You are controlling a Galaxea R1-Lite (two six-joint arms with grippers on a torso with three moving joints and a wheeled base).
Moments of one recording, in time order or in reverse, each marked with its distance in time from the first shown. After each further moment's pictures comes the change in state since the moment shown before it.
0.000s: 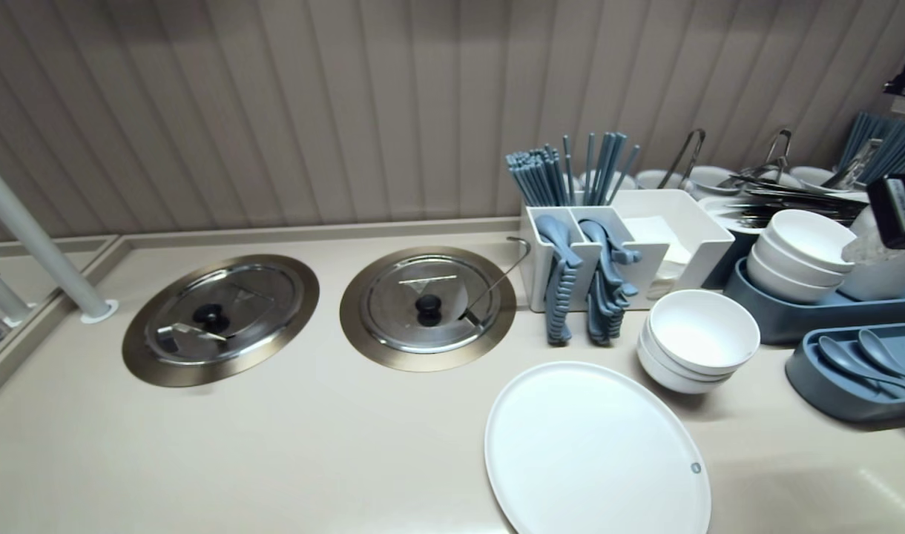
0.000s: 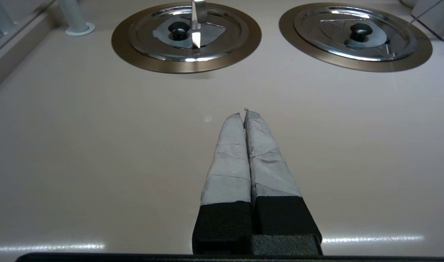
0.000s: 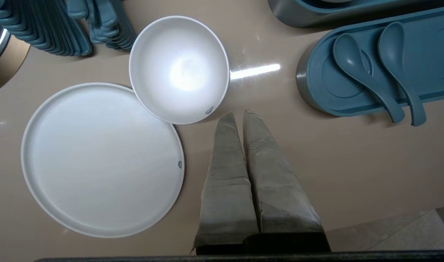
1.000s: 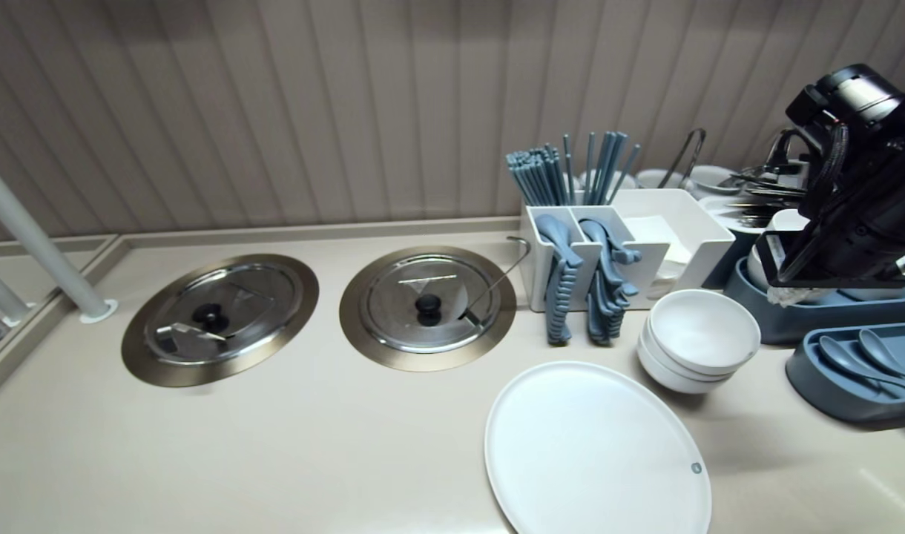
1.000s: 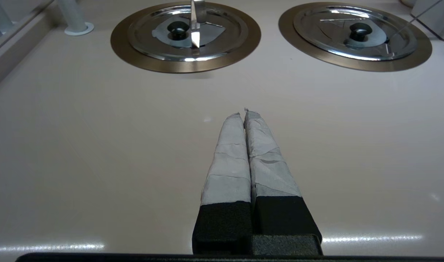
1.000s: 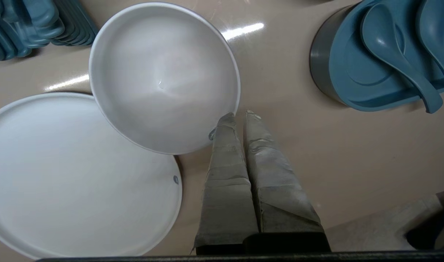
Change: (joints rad) left arm 0.000 0.000 0.000 0.000 0.000 0.000; right arm 0.062 0.203 0.012 0.001 -0.109 0.117
